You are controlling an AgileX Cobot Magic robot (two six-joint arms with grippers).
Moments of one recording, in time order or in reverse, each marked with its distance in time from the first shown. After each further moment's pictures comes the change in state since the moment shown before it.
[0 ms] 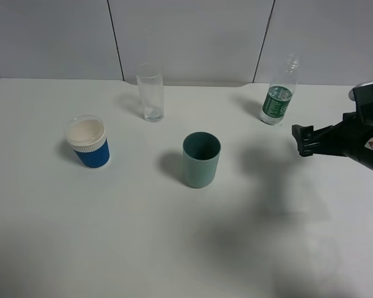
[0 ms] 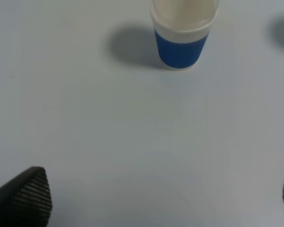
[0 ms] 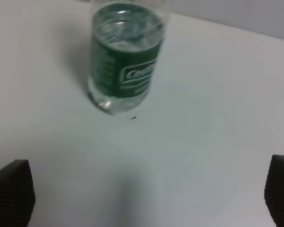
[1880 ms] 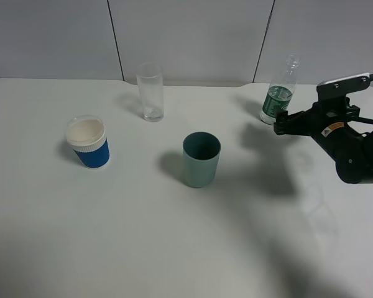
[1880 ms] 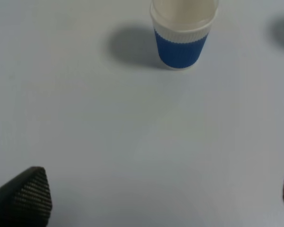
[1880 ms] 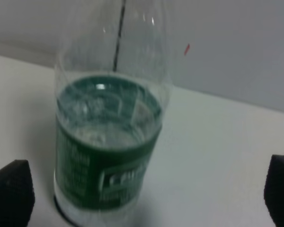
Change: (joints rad) left arm 0.000 0.000 0.000 0.000 0.000 0.000; right arm 0.000 0.491 -0.273 -0.020 -0.431 -0.012
